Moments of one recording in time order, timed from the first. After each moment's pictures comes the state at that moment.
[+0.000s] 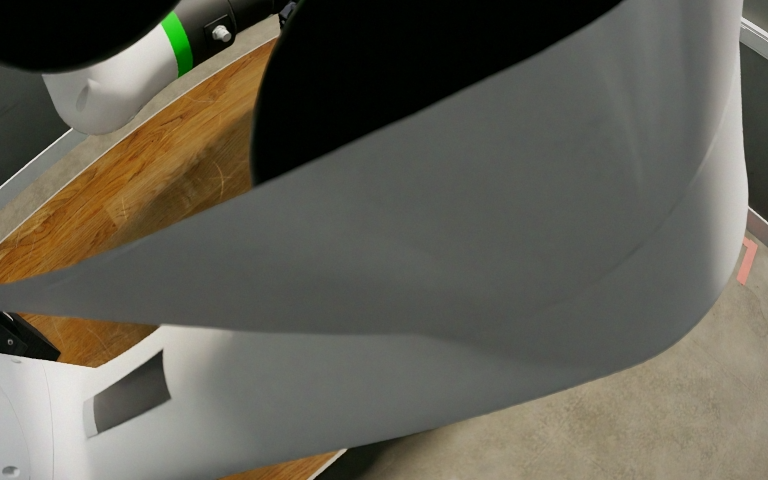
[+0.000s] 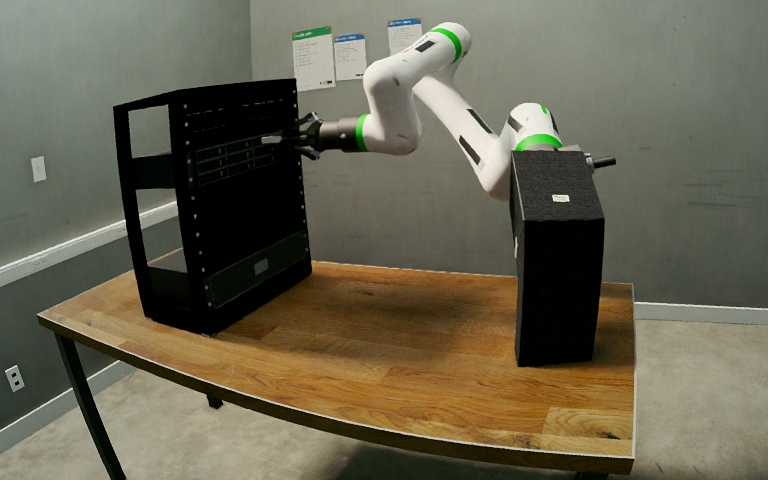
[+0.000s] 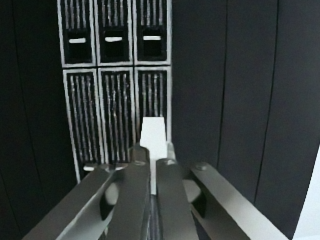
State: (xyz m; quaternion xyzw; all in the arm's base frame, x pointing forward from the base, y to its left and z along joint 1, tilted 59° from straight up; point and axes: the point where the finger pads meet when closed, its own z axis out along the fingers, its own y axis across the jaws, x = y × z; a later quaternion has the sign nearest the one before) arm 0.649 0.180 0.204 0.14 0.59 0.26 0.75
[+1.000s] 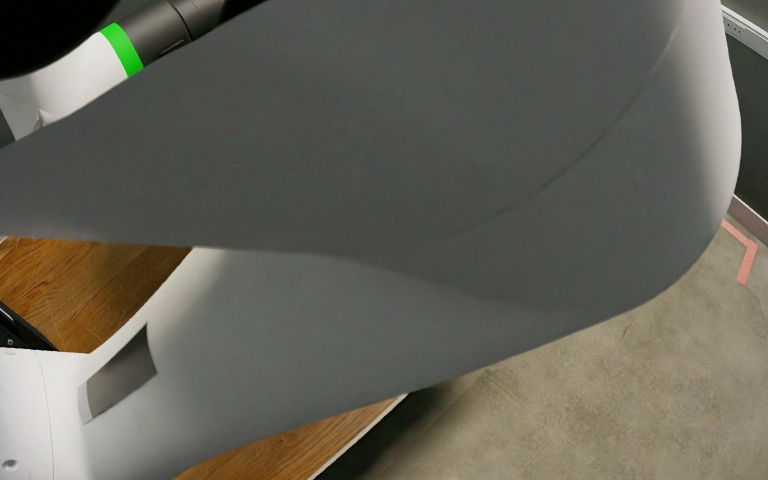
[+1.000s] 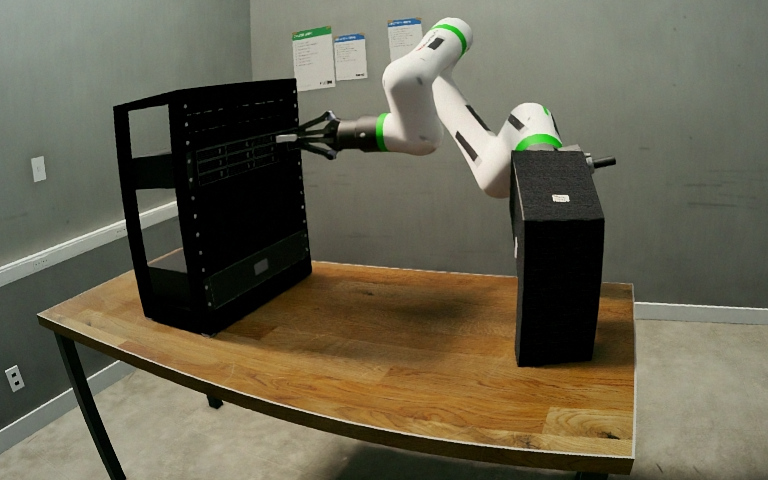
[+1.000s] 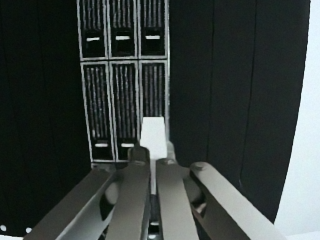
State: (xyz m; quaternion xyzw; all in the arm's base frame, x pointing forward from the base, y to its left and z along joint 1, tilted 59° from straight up) arm 0.600 0.175 0.191 0.14 0.59 0.26 0.75
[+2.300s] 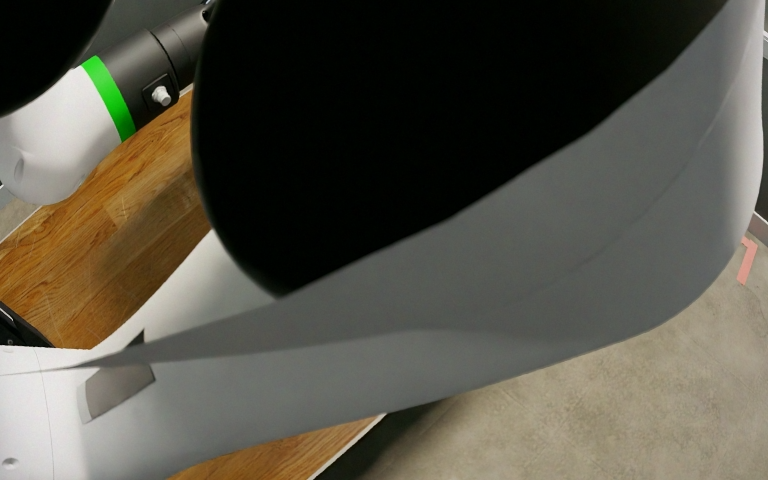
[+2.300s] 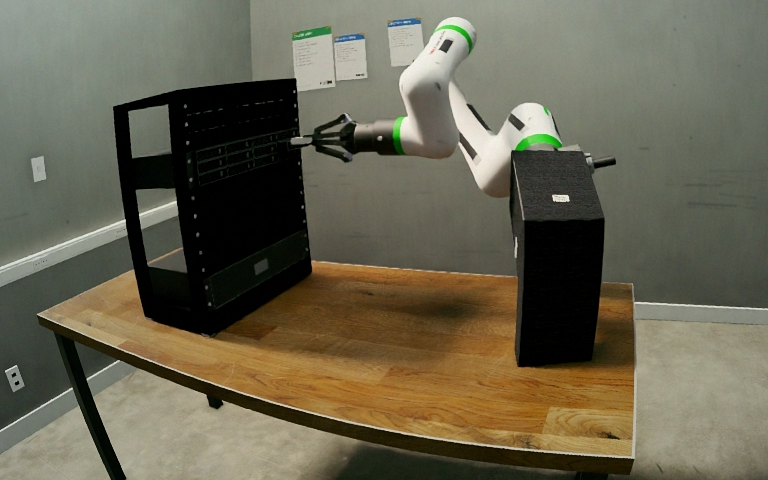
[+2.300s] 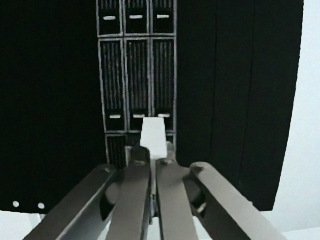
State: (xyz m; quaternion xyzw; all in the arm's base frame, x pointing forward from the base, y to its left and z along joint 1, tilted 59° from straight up) arm 0.568 0.151 0.194 0.14 0.59 0.26 0.75
